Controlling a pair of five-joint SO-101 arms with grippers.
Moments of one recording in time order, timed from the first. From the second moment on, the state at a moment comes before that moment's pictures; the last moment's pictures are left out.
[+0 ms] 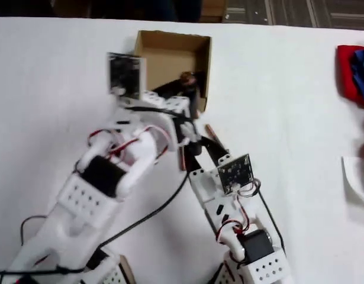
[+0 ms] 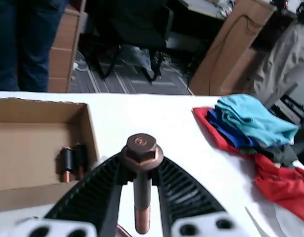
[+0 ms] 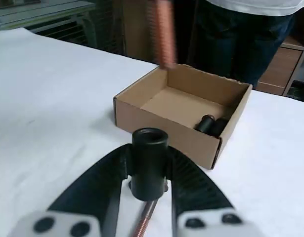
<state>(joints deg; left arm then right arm) 26.5 -40.0 31.3 33.3 24.1 -27.6 -101.6 94.9 26.0 4.1</state>
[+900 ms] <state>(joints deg) 27.7 -35.0 29.7 39.3 24.1 -25.4 -101.6 94.9 26.0 4.1</state>
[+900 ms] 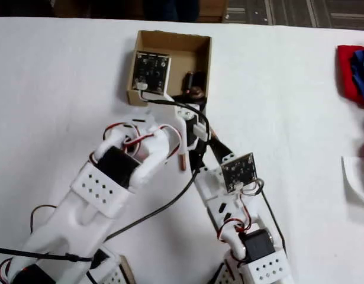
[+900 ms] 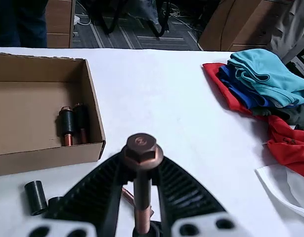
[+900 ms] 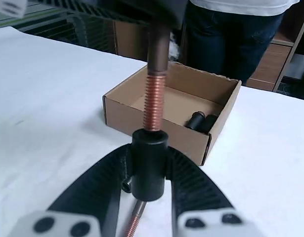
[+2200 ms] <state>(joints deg) 24.3 -34.3 18.7 64.9 13.8 -24.9 -101.5 95.0 26.0 4.1</state>
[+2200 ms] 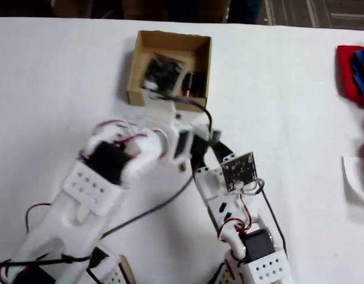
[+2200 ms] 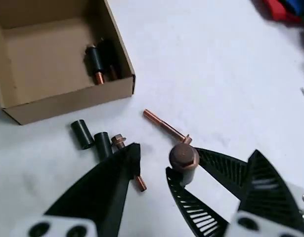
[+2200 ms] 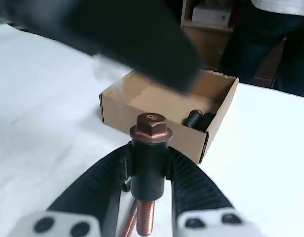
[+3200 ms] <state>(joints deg) -13.6 -34.3 73.1 30.9 -16.7 -13.4 -5.0 1.2 41.8 -1.7</state>
